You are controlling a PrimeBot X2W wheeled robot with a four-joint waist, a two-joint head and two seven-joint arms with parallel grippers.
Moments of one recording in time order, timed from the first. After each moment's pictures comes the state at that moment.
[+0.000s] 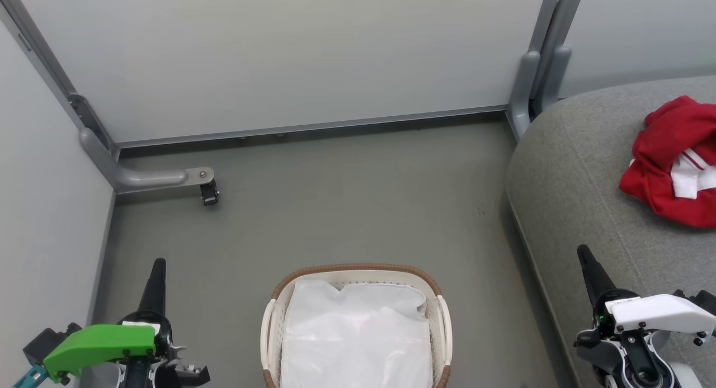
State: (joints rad) left arm -0.07 0.07 0.05 0.25 -1.47 -0.11 0.04; right arm -0.09 -0.05 -0.09 0.26 1.42 0.13 0.07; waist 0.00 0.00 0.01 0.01
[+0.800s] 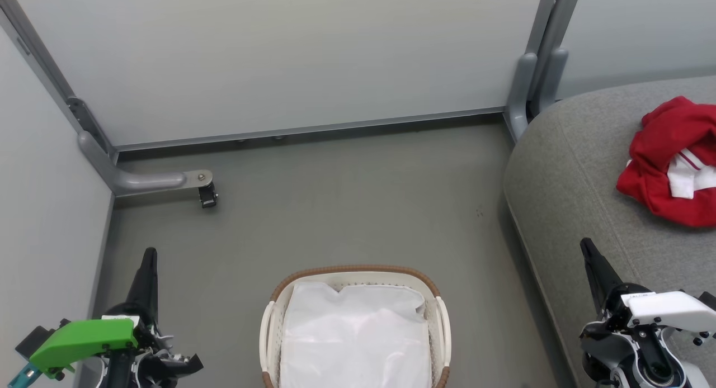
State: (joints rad) left arm -0.10 0.07 0.09 0.25 -1.62 -0.13 0.09; right arm -0.10 -0.05 -0.11 0.25 1.60 0.13 0.11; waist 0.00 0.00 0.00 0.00
